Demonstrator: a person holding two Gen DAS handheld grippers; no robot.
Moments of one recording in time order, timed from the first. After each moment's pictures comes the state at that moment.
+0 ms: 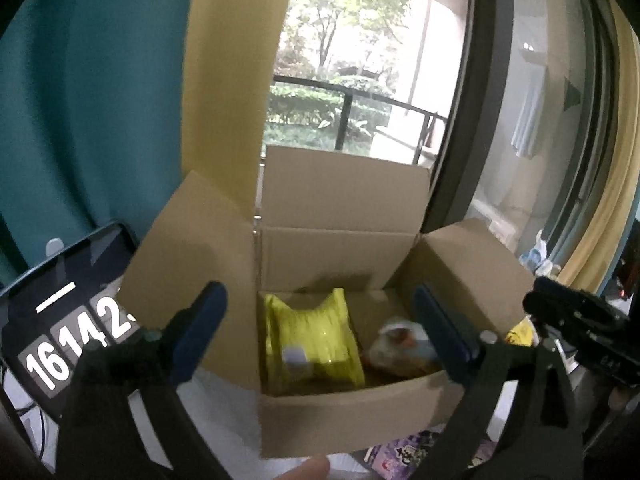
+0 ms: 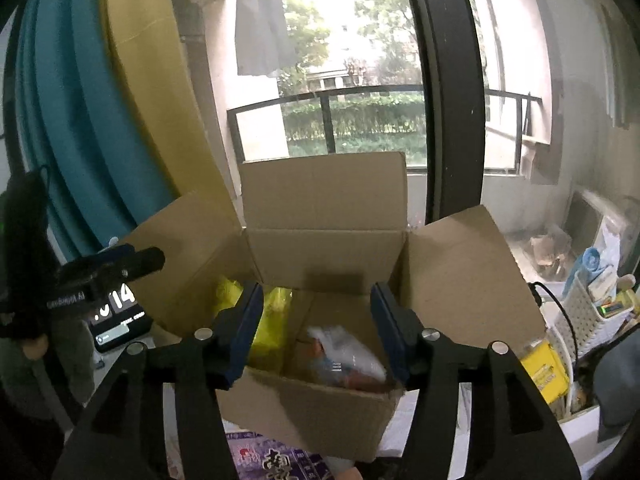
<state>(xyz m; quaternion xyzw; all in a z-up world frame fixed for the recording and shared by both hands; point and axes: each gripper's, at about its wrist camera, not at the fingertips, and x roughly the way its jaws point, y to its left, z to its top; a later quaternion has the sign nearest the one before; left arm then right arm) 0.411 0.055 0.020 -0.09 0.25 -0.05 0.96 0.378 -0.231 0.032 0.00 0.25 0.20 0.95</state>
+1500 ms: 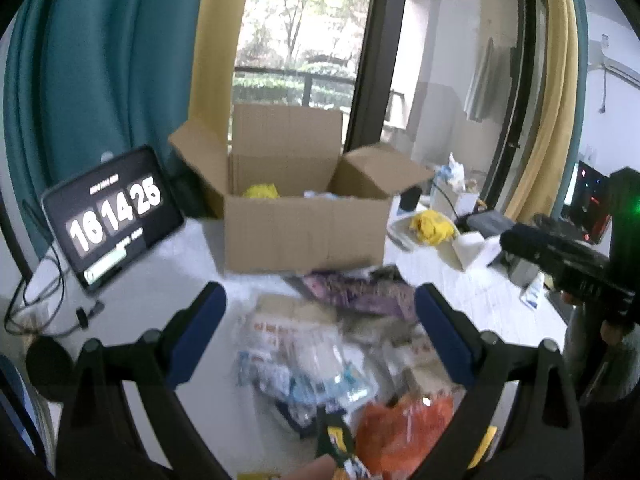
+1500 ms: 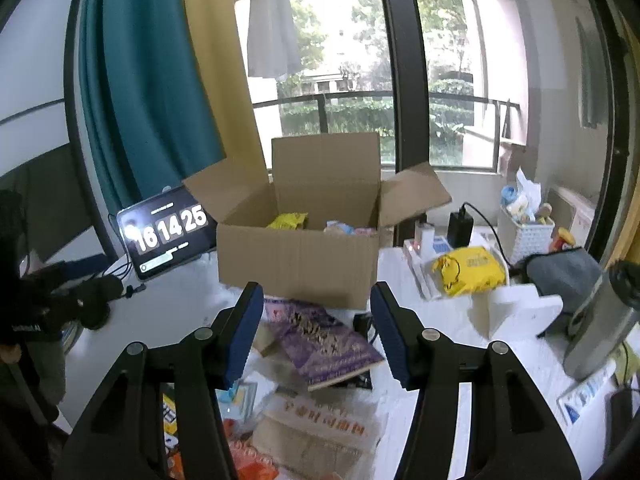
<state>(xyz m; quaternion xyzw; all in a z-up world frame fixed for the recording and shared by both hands) 0.159 -0.001 -0.015 -0.06 0.27 -0.11 0.95 0.152 -0.271 0.015 -0.02 0.24 0.18 0.95</state>
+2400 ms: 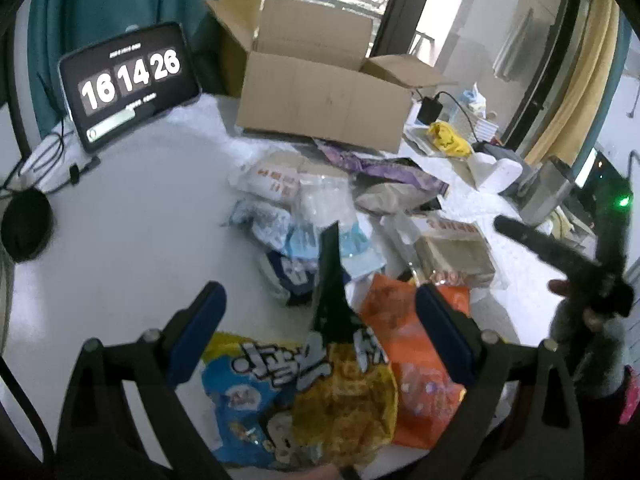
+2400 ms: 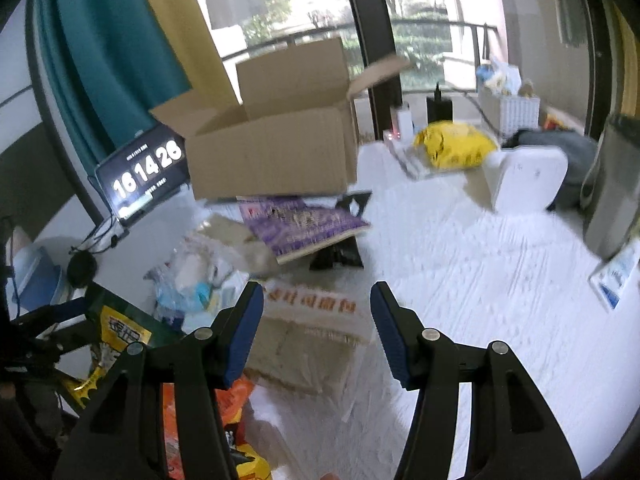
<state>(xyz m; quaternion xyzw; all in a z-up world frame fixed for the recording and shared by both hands) 0.112 0.001 -0.102 -0.11 0.40 -0.09 0.91 0.134 -0.300 -0.085 0.03 0.36 0.15 0.92</state>
